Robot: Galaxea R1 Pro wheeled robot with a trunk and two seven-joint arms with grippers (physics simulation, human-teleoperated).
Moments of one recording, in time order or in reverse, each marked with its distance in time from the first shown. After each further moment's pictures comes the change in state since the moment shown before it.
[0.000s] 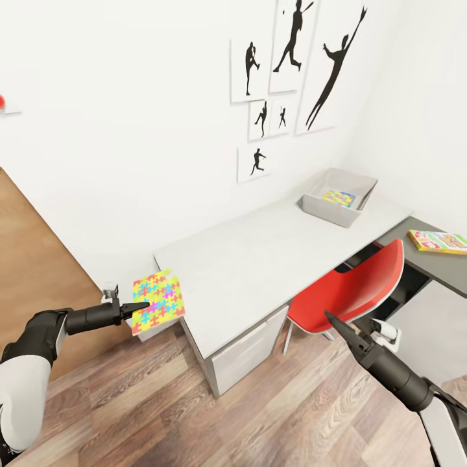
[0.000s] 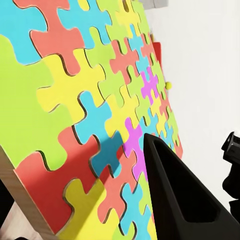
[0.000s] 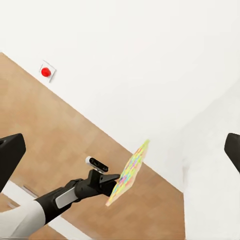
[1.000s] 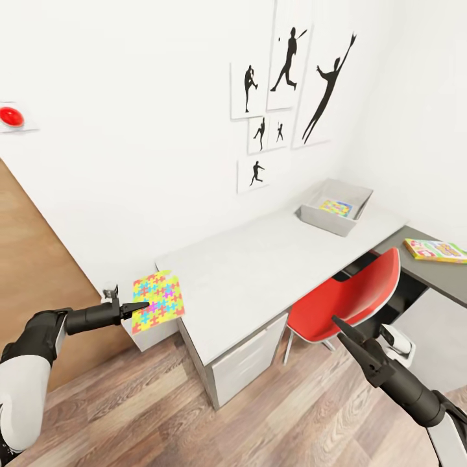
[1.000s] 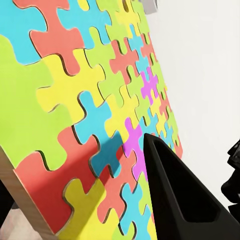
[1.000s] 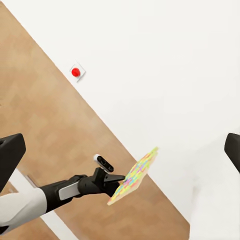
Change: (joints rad) left arm 0.000 0.001 -0.001 0.000 0.003 0.000 0.000; right arm 0.046 -0.012 -0.007 0.003 0.020 -0.159 0.142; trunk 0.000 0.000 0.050
